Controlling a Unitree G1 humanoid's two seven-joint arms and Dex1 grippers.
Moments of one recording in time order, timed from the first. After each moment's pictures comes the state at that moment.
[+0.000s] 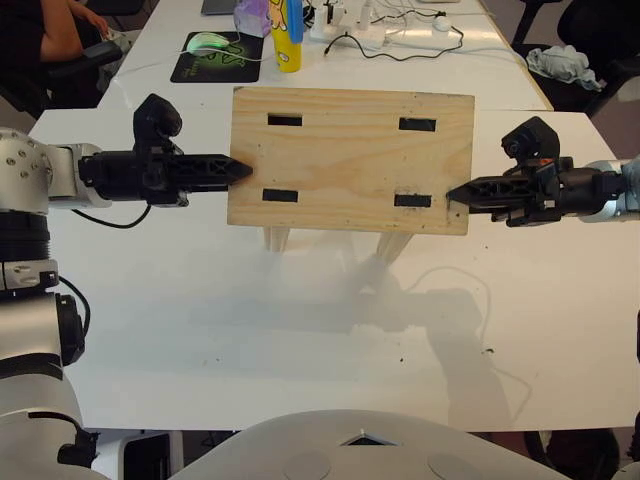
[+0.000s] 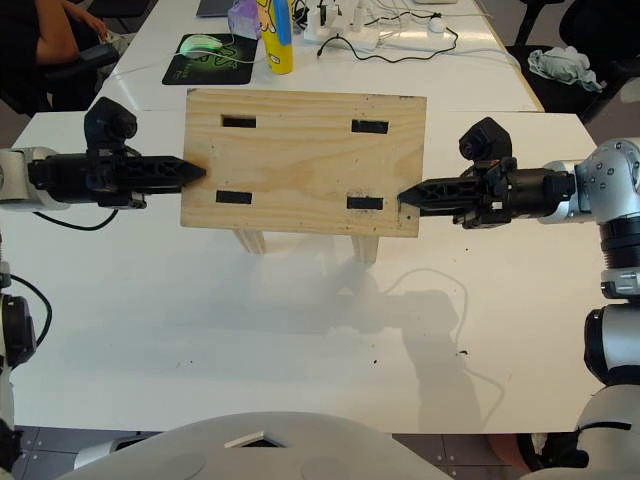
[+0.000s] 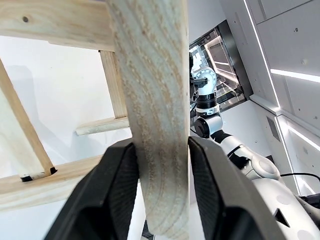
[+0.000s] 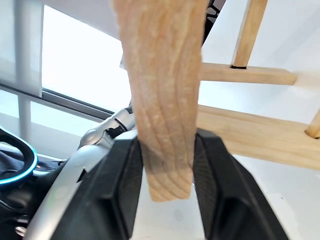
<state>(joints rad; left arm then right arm) -0.82 0.82 0.00 0.38 -0.96 1.55 -1.25 -0.83 -0.99 0.28 0.41 0.97 1.51 1.60</state>
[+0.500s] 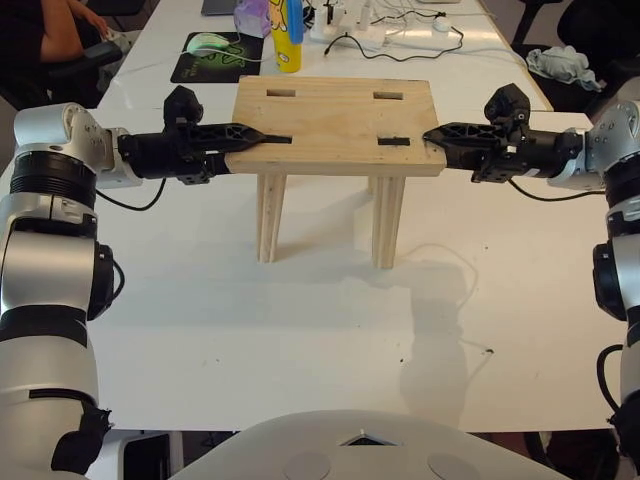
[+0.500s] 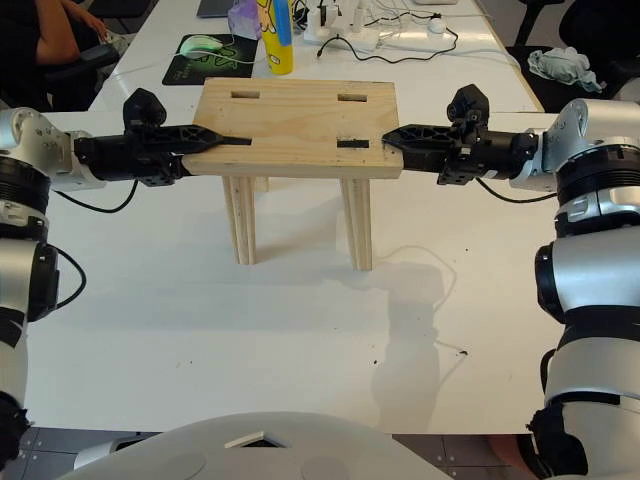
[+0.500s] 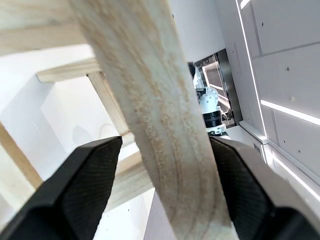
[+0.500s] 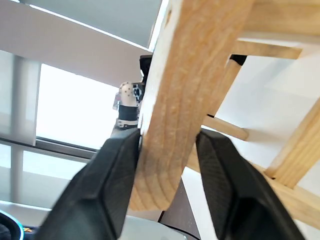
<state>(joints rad) -1.14 0.68 -0.22 1.06 -0.65 1.28 -1.53 -1.16 -0.77 0.39 1.06 0.76 1.34 1.62</state>
